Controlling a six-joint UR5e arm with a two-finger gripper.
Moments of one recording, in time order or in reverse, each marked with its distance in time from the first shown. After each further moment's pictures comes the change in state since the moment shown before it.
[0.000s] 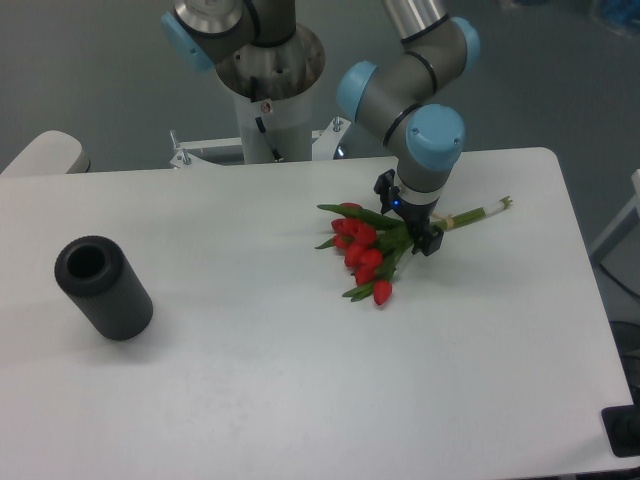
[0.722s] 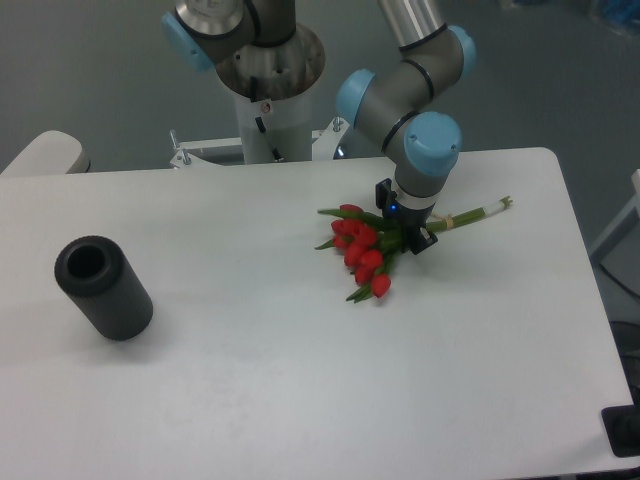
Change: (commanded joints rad) arm 0.008 -0.009 0.000 0.006 -0.002 0.011
